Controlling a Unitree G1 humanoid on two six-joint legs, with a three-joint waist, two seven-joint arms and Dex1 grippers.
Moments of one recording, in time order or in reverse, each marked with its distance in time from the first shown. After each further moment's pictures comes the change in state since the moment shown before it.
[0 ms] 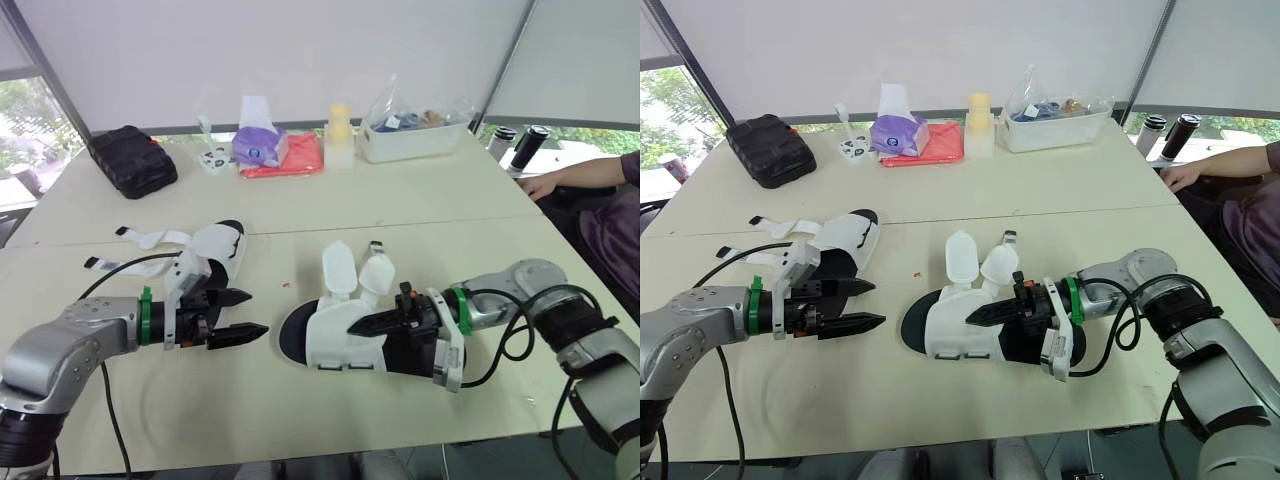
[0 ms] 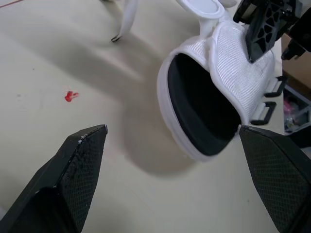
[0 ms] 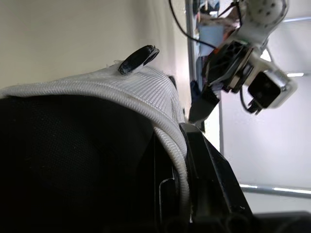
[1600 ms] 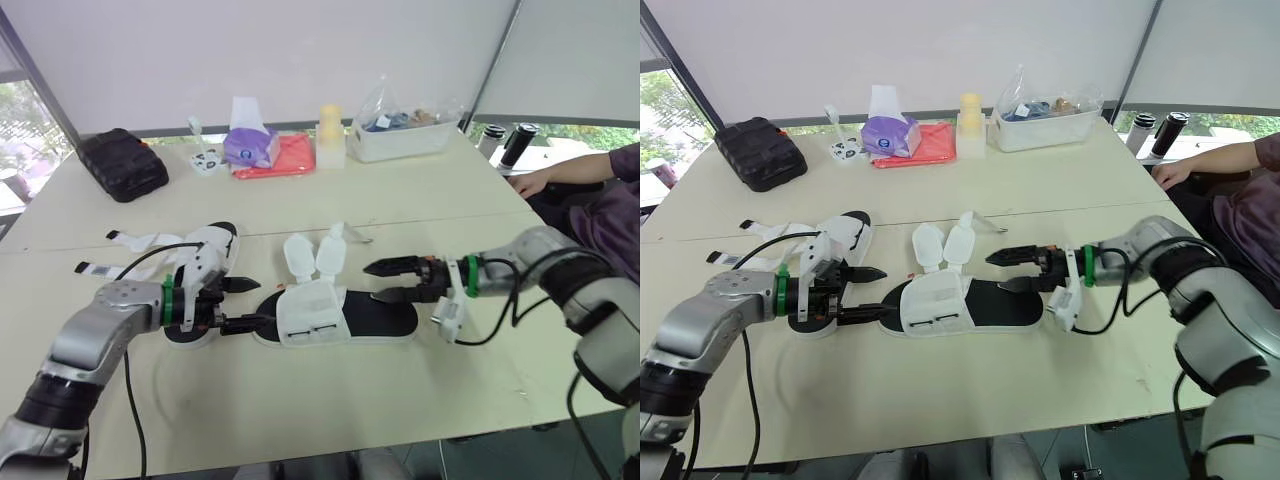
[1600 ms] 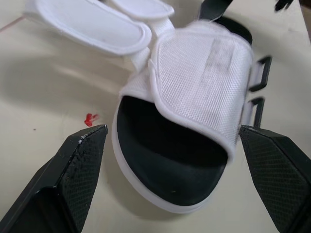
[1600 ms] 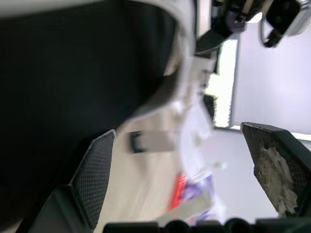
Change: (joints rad) left arm -0.180 -0.066 -0.196 0.293 0.278 -0.316 -0.160; right arm -0.255 -0.111 0.373 0.325 -0.240 0.198 -0.503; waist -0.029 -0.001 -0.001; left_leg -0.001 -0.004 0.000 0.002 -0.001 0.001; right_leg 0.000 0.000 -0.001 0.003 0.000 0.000
